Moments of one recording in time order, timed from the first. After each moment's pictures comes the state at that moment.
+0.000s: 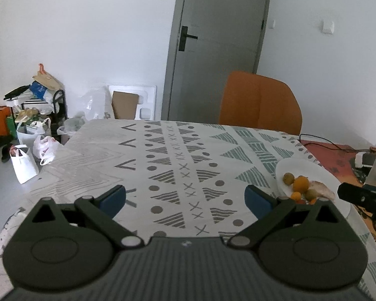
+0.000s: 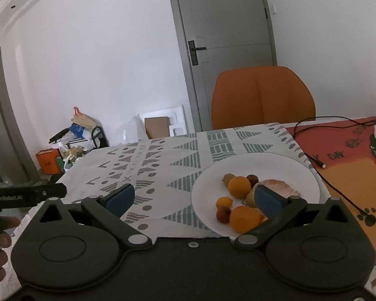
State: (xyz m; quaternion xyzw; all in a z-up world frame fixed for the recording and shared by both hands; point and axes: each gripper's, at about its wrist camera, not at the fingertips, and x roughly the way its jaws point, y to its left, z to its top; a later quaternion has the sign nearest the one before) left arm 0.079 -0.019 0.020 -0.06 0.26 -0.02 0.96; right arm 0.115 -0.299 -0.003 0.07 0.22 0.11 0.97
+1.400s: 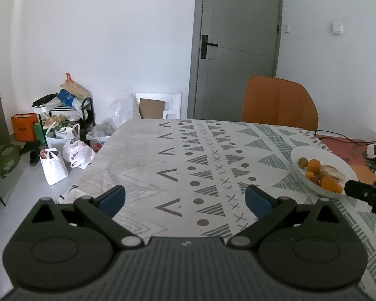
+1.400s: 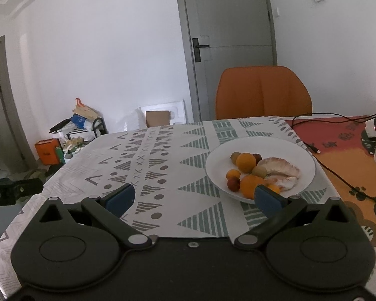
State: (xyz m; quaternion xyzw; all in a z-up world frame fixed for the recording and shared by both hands) left arm -0.001 0.000 0.022 -0.04 0.25 0.04 0.97; right arm 0.063 -0.278 -0.012 0.05 0.22 0.11 0.97
